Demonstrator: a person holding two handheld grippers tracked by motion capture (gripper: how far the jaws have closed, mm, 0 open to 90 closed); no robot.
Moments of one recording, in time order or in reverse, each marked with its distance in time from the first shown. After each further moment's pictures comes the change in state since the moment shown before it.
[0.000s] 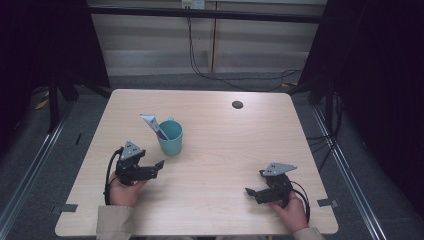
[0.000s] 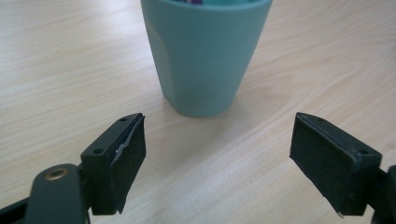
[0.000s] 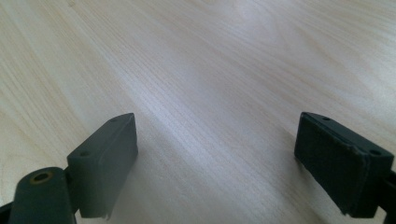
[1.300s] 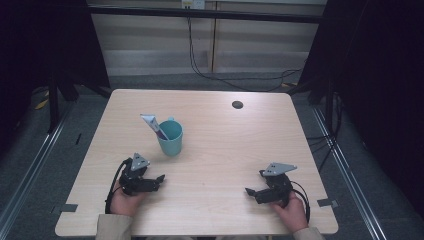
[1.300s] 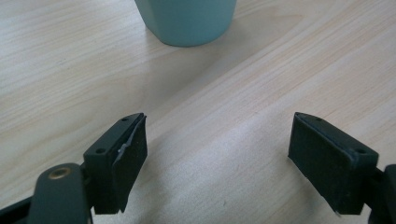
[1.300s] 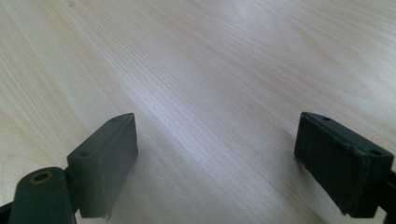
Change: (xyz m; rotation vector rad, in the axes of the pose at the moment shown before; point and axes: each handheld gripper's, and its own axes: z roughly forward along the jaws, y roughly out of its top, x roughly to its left) left arm -0.008 -0.030 0.012 0.157 0.018 0.090; right arm 0.000 0.000 0.000 0.001 0.000 0.000
